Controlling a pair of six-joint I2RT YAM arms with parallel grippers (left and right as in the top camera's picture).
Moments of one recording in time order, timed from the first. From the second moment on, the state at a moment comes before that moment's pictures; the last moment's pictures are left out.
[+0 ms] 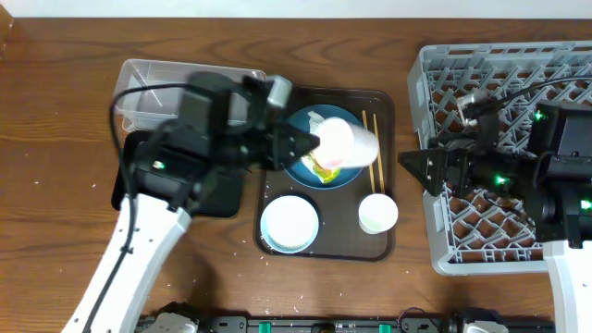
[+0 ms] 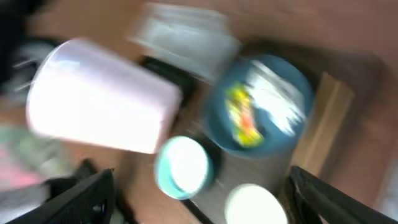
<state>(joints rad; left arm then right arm) -0.31 1.28 1.24 -0.61 0.88 -0.50 -0.04 1.12 1.24 -0.95 -0.90 -0.07</state>
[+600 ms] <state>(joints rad) -0.16 1.28 1.24 -0.39 1.46 -0.68 0.24 1.12 1.24 -0.44 -1.22 0.02</state>
